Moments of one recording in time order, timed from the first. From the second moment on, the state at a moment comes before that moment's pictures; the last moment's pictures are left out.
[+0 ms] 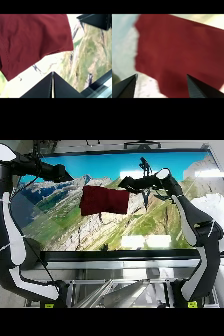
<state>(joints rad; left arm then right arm) 0.02 -1.67 2.03 0.92 -1.55 -1.35 0.18 -2.00 1.86 -0.63 1.03 1.39</state>
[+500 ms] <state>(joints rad) 0.03 -1.67 2.03 0.92 -1.55 -1.35 0.14 -2.14 1.86 -0.69 1.04 1.49</state>
